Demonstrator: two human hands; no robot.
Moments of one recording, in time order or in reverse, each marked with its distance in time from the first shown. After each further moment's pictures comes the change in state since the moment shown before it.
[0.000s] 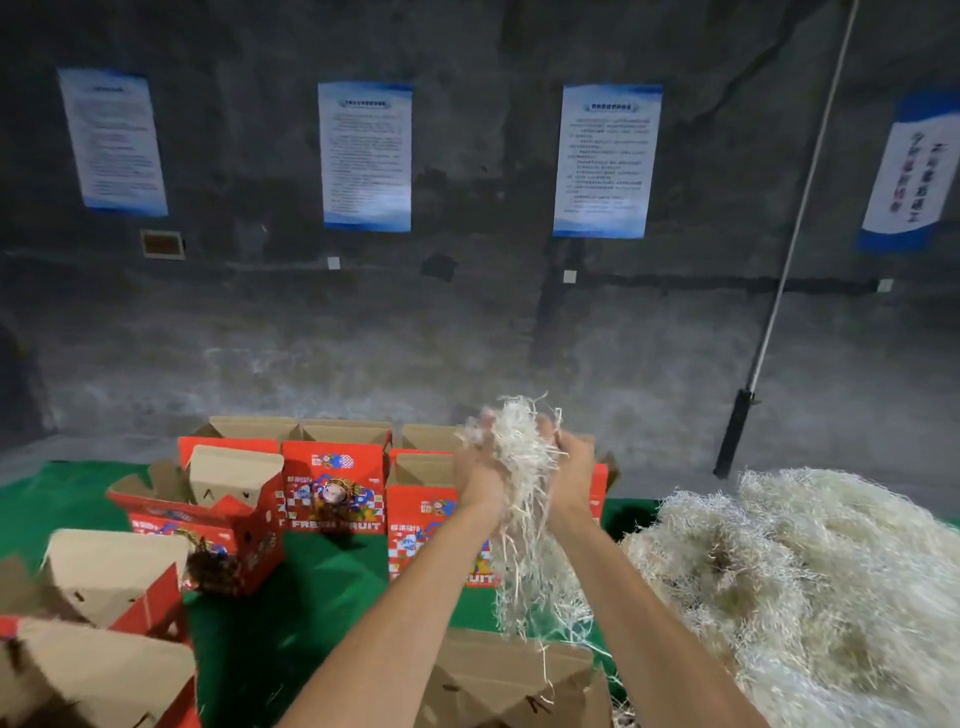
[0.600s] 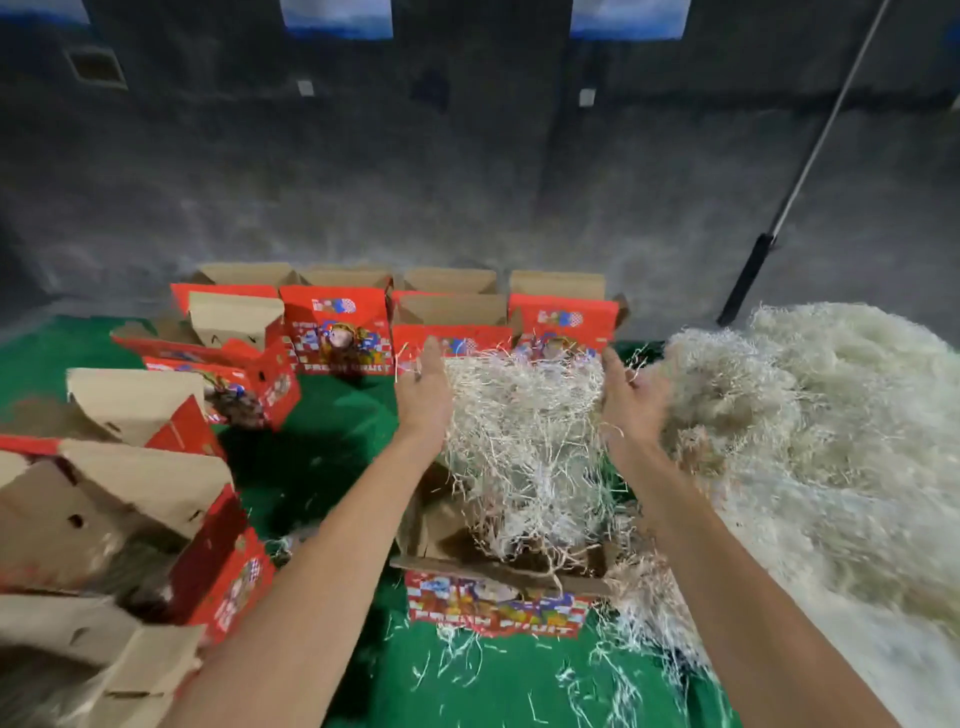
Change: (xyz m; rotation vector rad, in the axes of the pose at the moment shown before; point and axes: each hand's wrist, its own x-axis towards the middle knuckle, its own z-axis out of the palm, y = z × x) left_hand -0.001 -0.102 -0.102 0.184 -0.021 -0.099; right_hand -0.069 0.080 -0.094 -0.169 0.083 0.240
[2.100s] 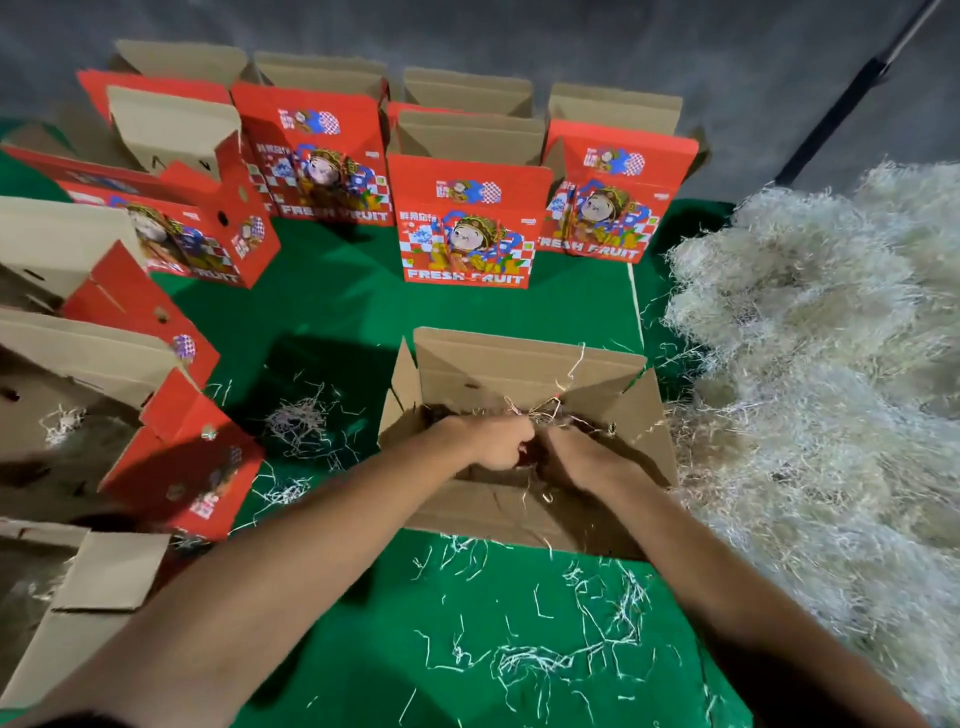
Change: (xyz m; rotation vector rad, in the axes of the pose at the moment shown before) left_hand 0.026 -0.179 0.013 1.551 -1.079 0.281; right_hand -0.022 0.197 0.020 -1.355 -0.984 0.106
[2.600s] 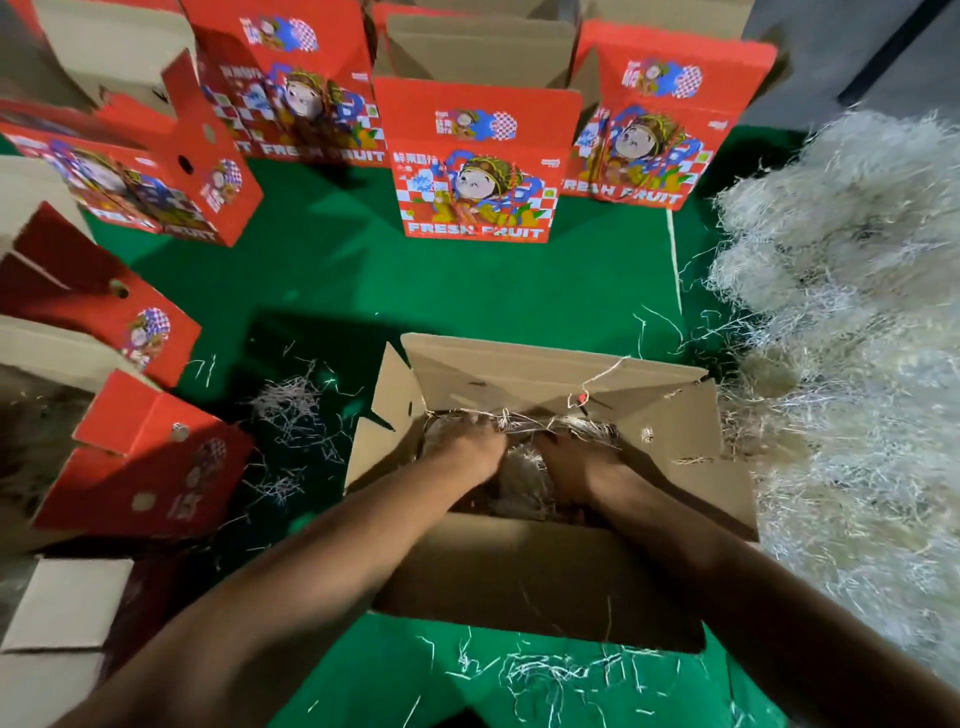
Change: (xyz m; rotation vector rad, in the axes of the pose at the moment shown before) left_hand 0.048 -0.040 0.066 0.257 -0.229 -0.303; right_hand 0.059 0.026 0.043 -0.353 -0.254 -0.056
